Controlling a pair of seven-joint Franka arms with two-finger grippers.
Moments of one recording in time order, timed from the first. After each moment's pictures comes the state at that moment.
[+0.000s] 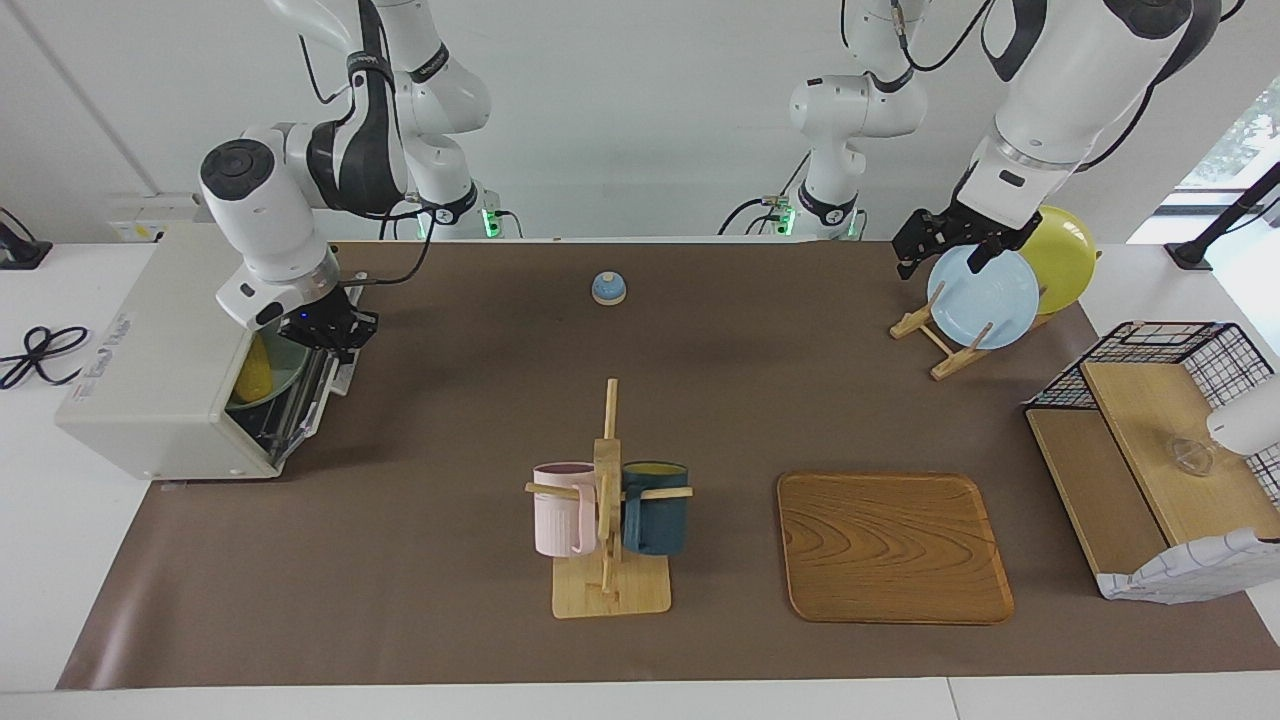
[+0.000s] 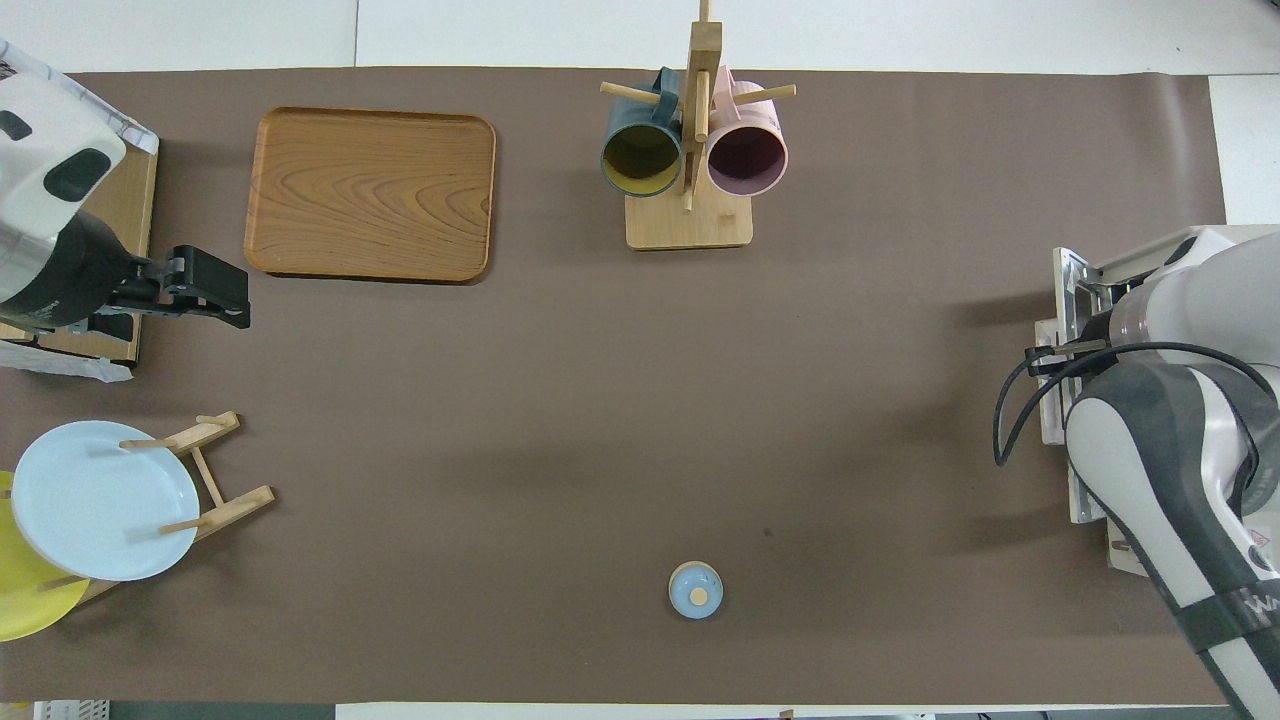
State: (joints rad) left arm -0.11 0.04 -0.08 -1.51 -0.03 1.46 -0.23; right arm 0.02 -0.03 -0.06 -2.14 -0.06 2.06 -0.08
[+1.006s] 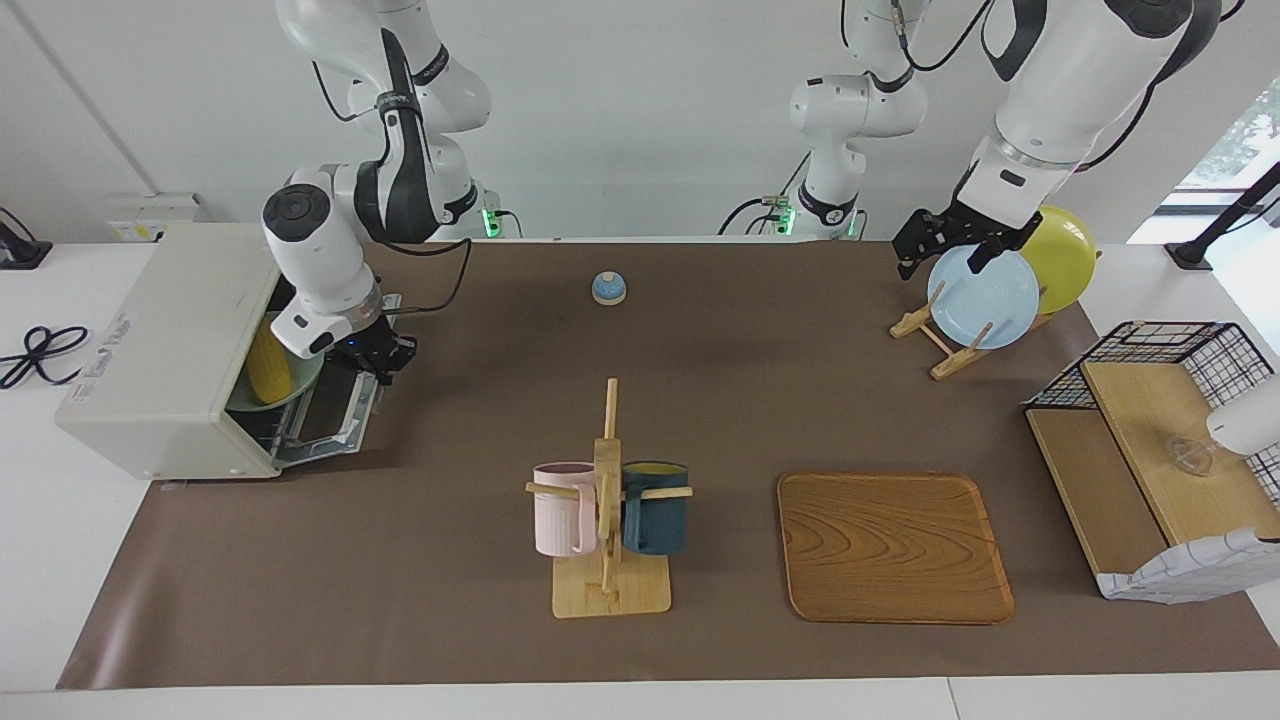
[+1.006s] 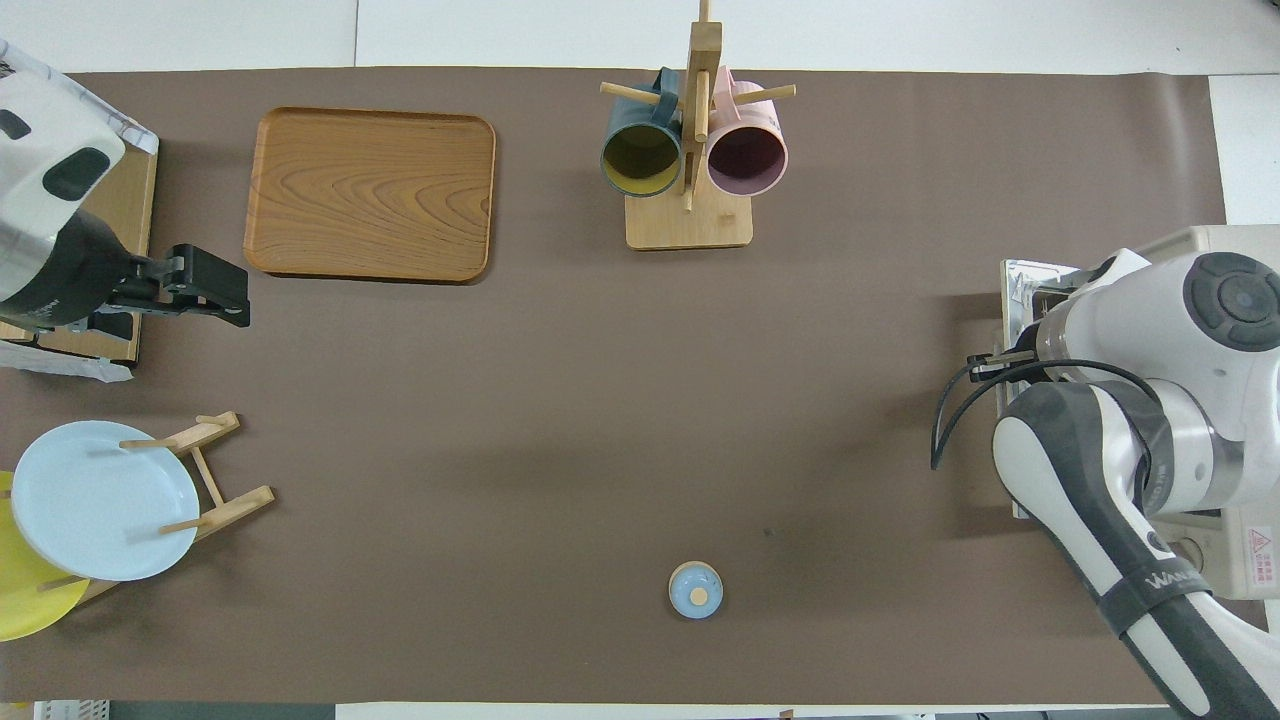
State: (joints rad) left arm -0.11 0.04 -0.08 -1.51 -0.03 1.47 -0.23; right arm 0.07 0.02 -0.05 -2.23 -0.06 2.23 -0.02
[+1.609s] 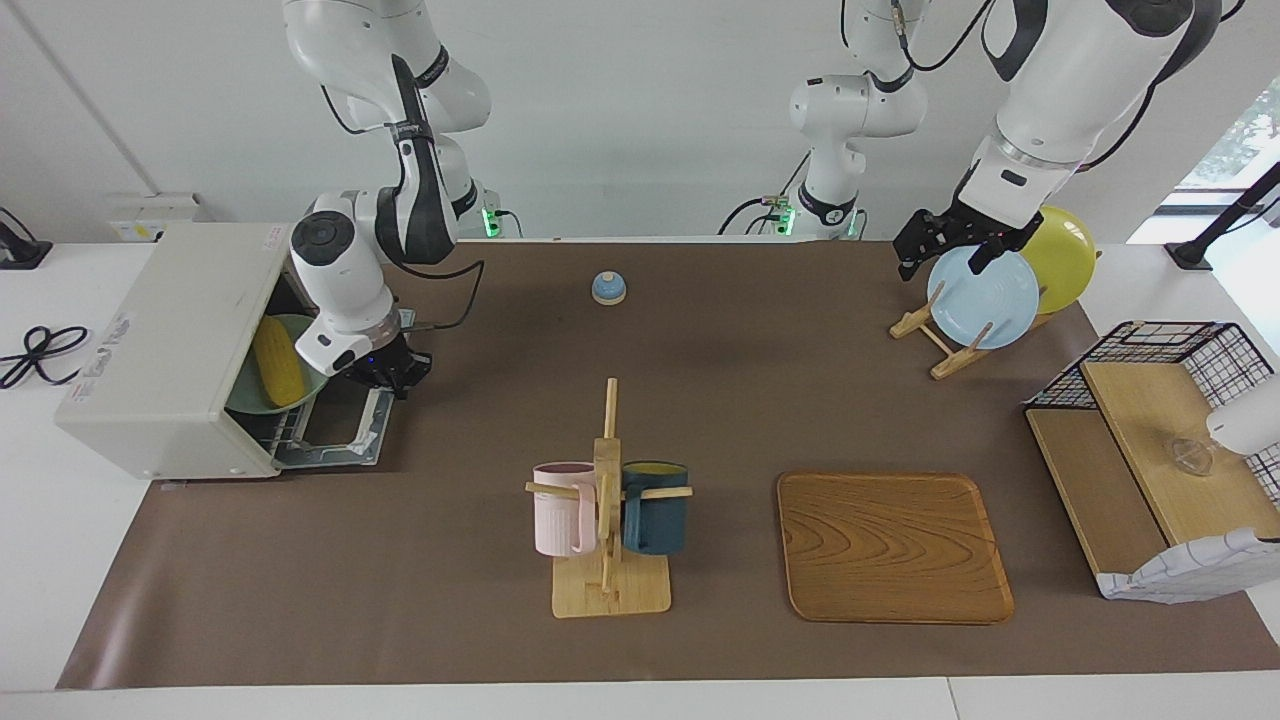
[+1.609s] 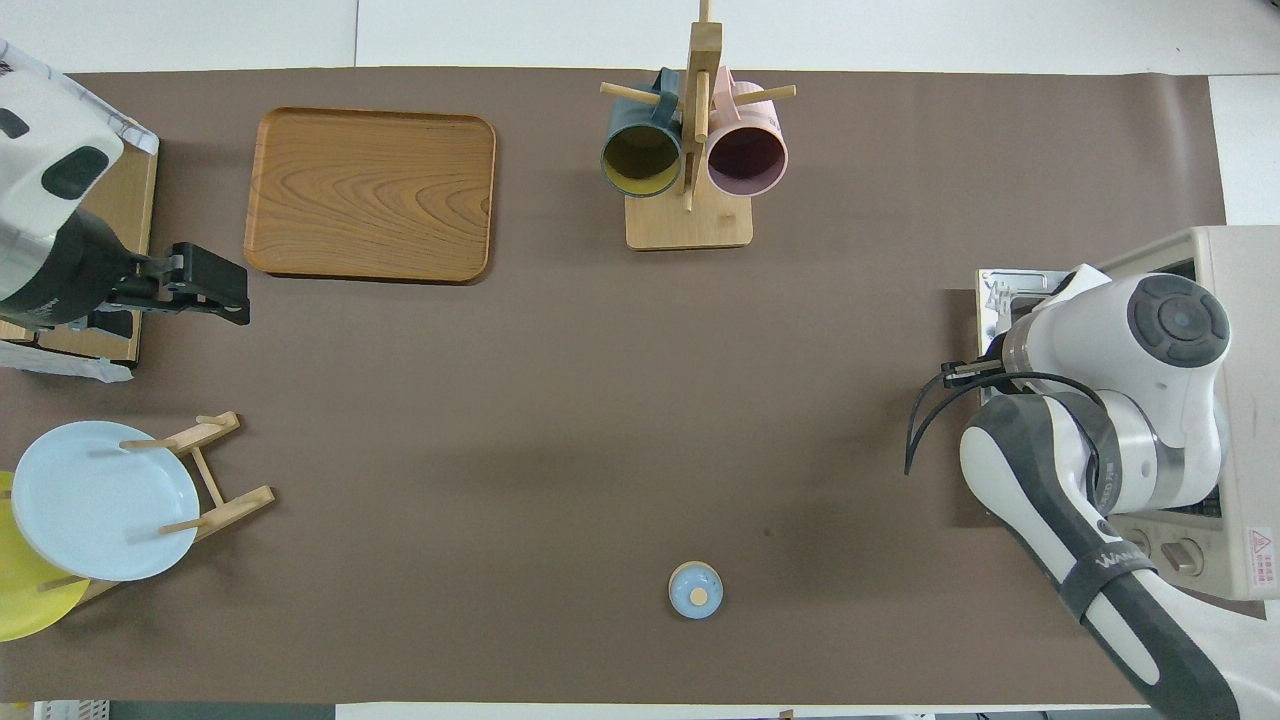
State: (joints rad) left arm -0.11 0.04 -0.08 -1.52 -0.03 1.47 -0.23; right arm 0.07 0.08 -0.05 -2.27 -0.06 2.33 -0.02
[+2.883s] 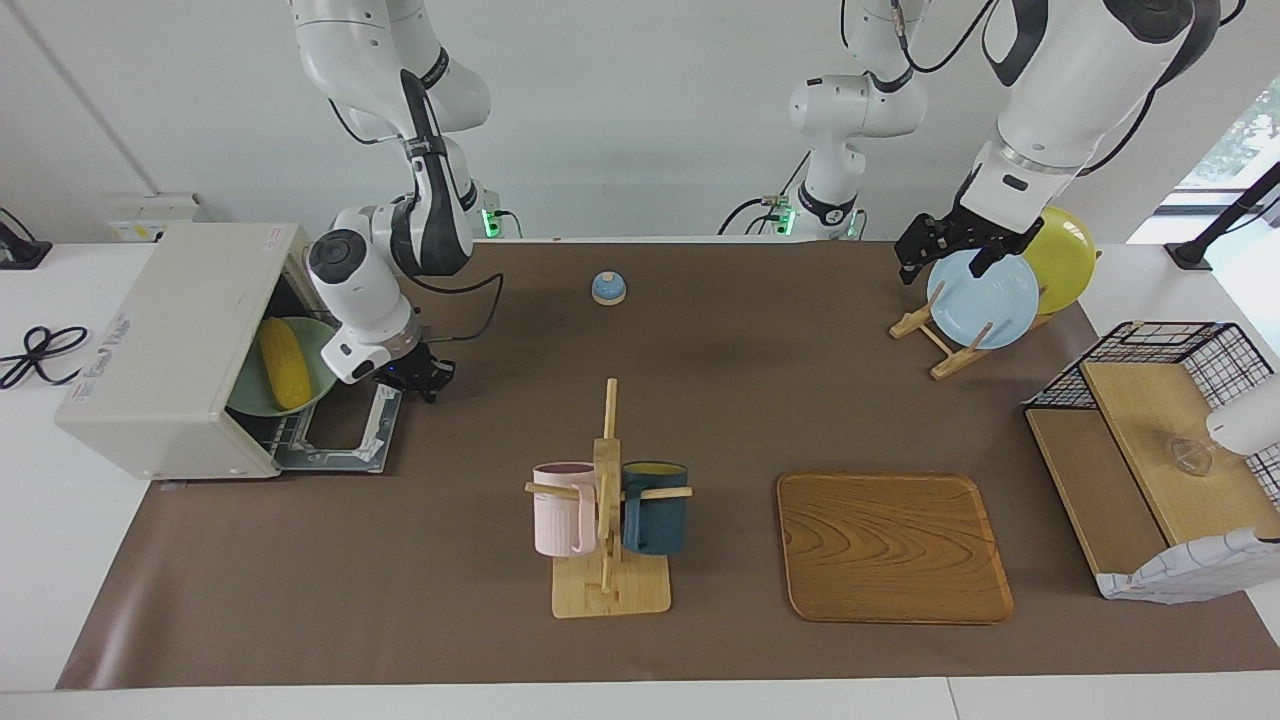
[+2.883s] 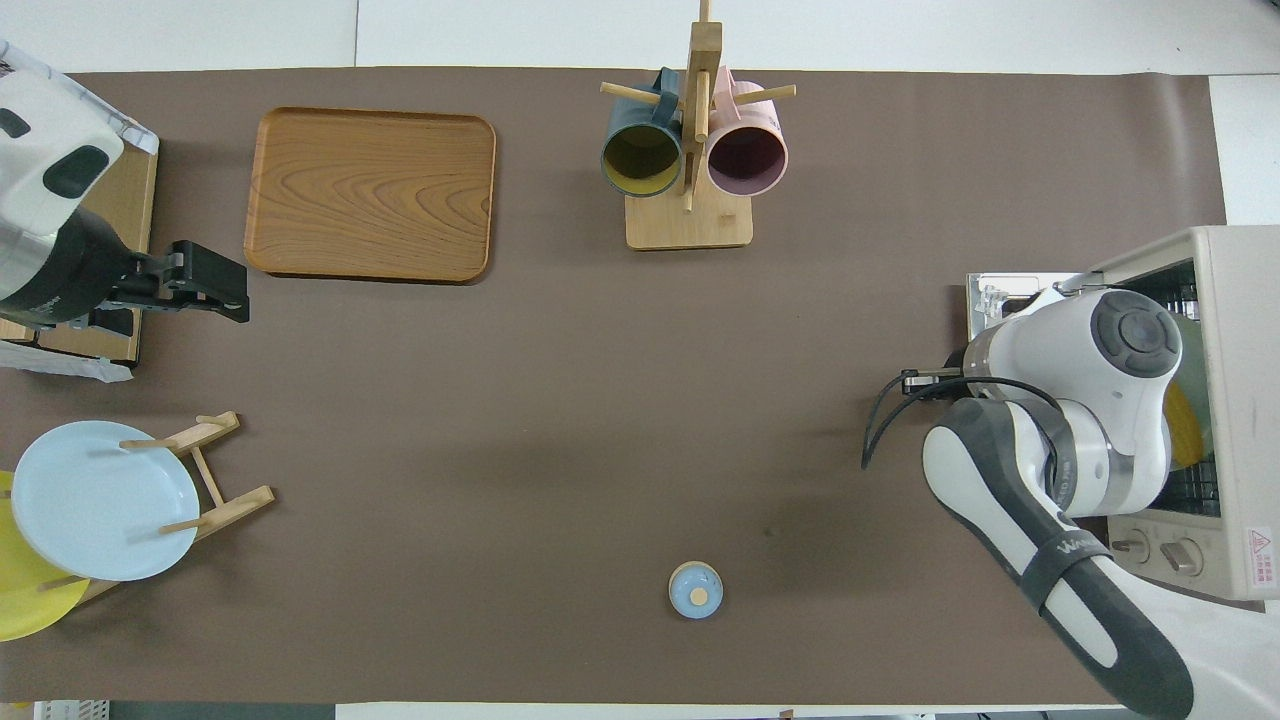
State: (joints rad) left arm -0.11 0.04 -0.08 -1.53 -0.03 1.49 -0.23; right arm 0.16 0.11 -0.06 -2.30 0.10 2.38 0.07
